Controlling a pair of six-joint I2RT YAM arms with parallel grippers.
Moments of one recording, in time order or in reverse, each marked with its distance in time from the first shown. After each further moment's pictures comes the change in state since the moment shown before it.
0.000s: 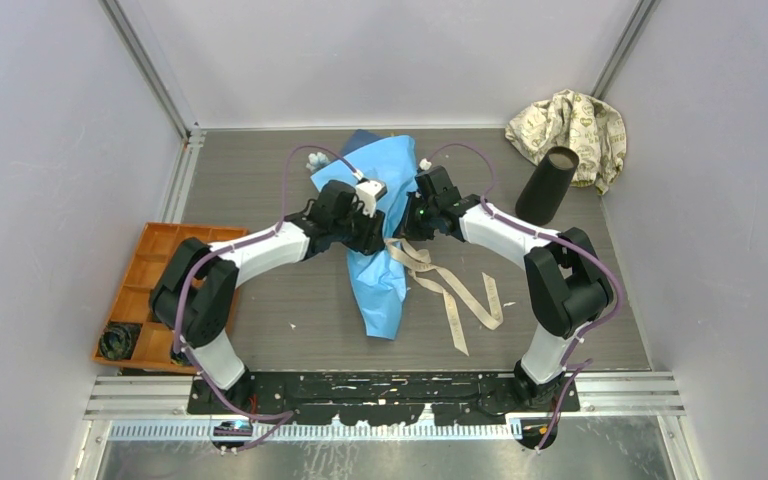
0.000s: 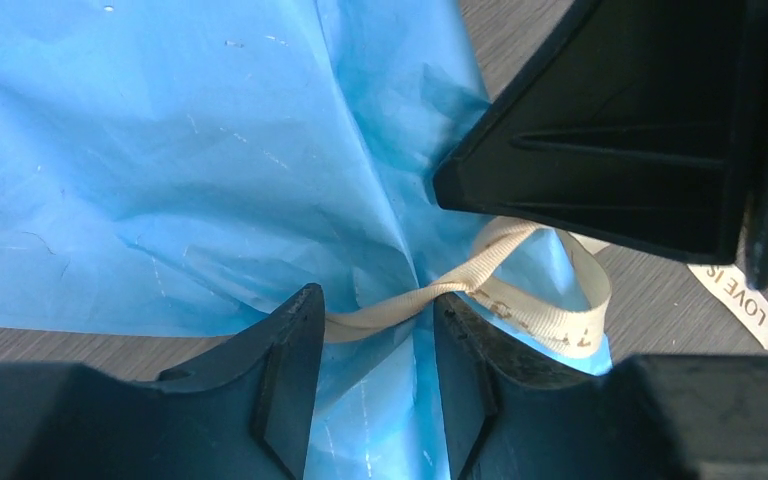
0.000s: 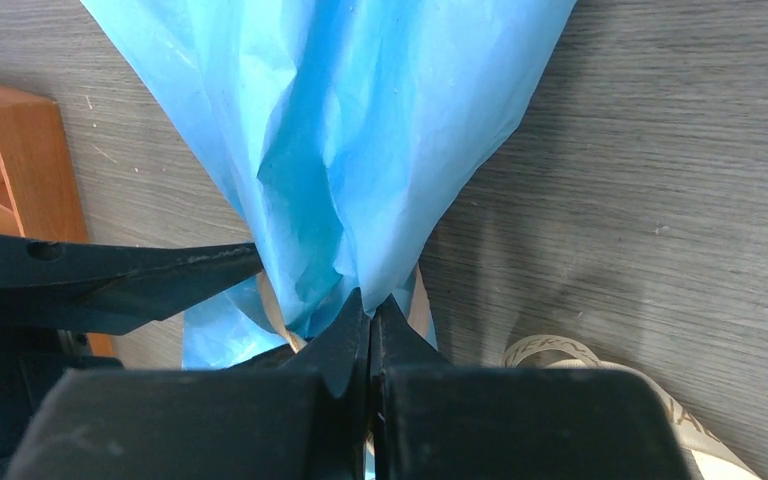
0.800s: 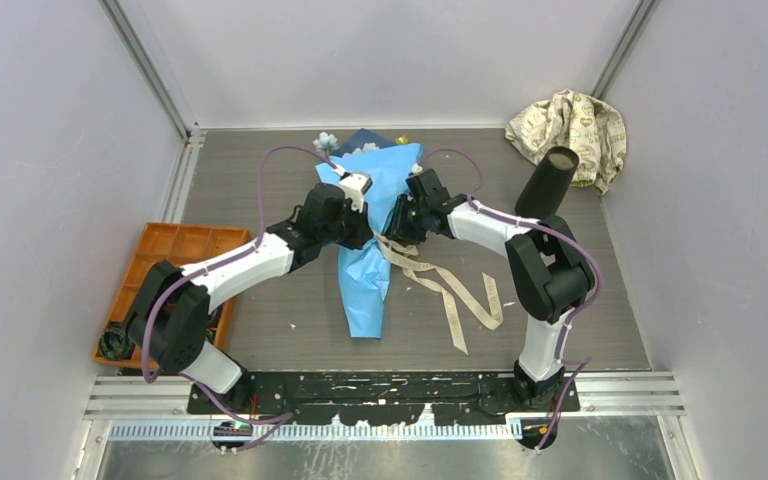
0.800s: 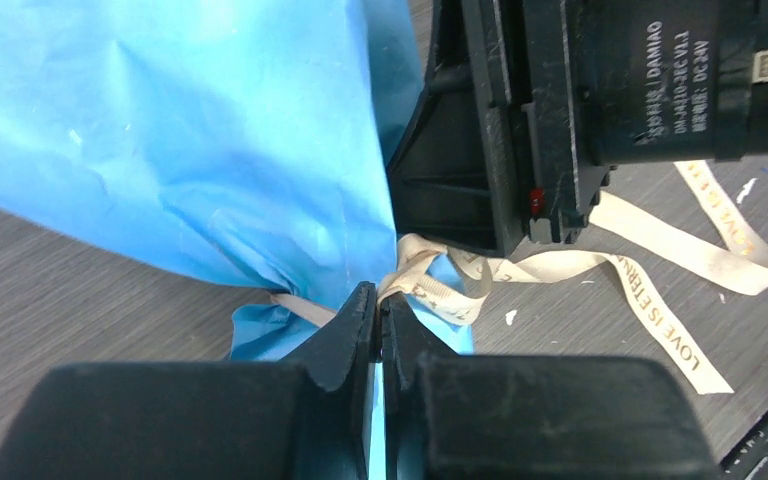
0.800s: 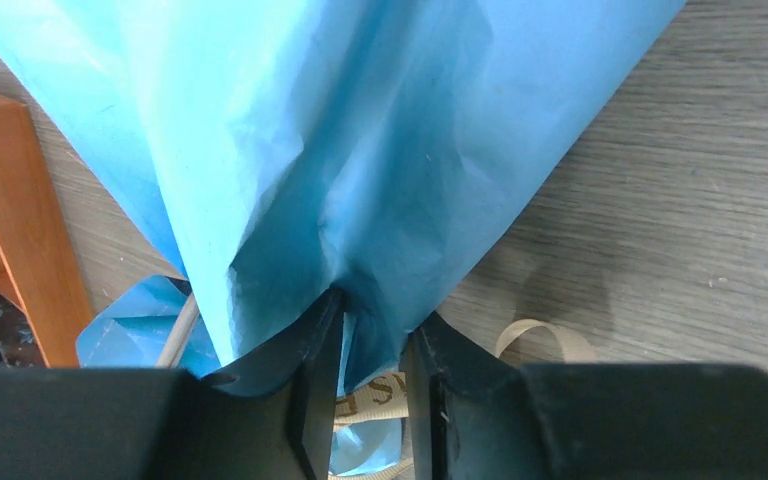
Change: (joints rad) left arm -0.023 -0.158 -0.071 0.048 -0.122 -0.132; right arm 0.003 0.105 0.039 0.029 -0.026 0.019
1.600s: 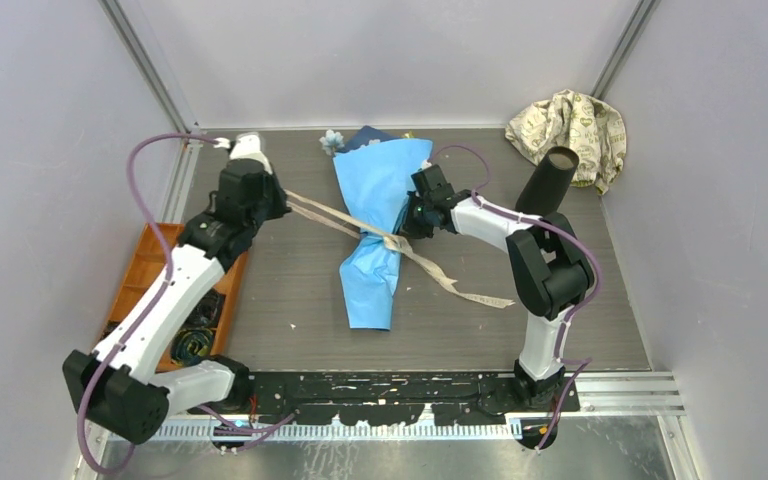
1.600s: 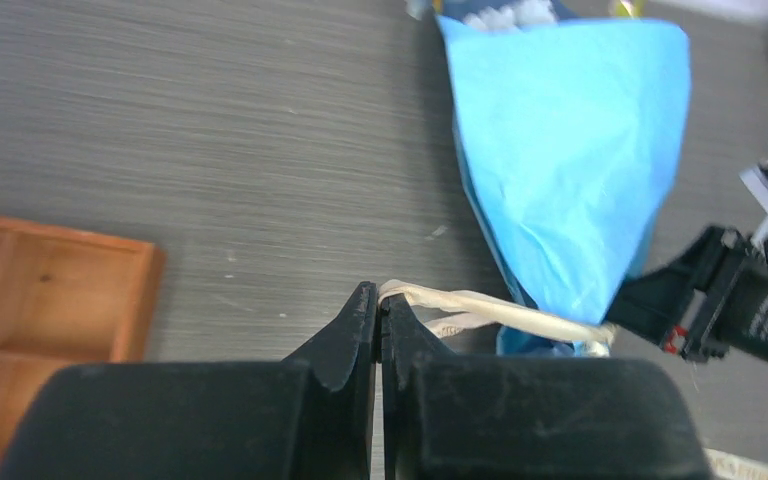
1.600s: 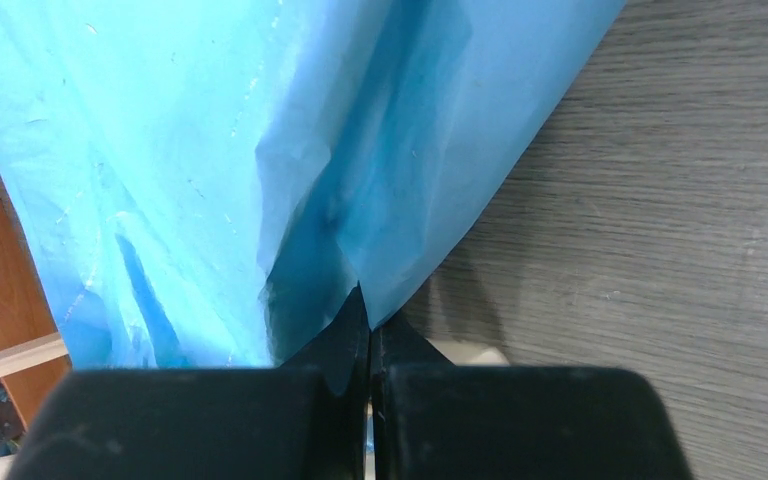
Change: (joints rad) left arm 0.229 -0.361 0.113 -0.388 -0.379 -0.158; right arm -0.037 0.030 0.034 -0.038 0.078 -0.002
